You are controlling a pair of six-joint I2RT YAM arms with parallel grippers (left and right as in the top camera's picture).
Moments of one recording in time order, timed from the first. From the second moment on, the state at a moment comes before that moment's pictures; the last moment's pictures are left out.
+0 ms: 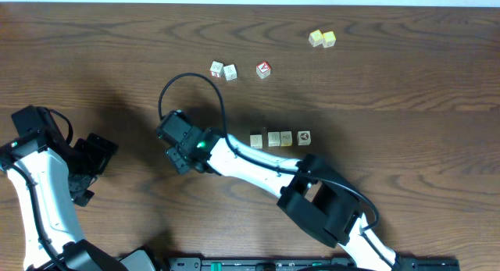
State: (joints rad) left arm 0.56 1.38 1.04 -1.13 0.12 -0.56; right arm 1.03 2.26 1.69 -0.51 0.04 0.42
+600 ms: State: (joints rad) left arm 0.56 1.38 1.04 -1.13 0.12 -0.56; right arm 1.03 2.27 1.69 -0.57 0.19 0.52
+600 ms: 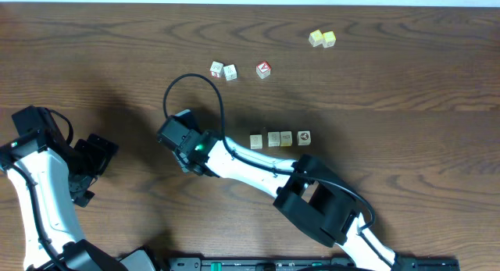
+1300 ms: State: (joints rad) left arm 0.56 1.38 1.04 -1.13 0.12 -0.56; right arm 0.95 2.27 1.70 -0.56 0.22 0.34
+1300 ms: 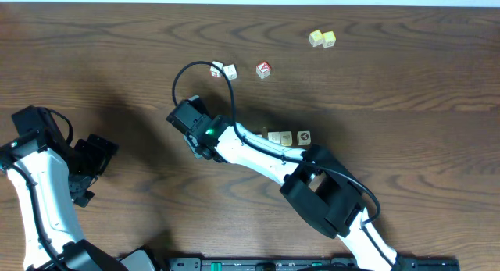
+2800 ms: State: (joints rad) left arm 0.56 1.38 1.04 -1.13 0.12 -0.56; right arm 0.81 2.28 1.80 -0.99 0.09 0.78
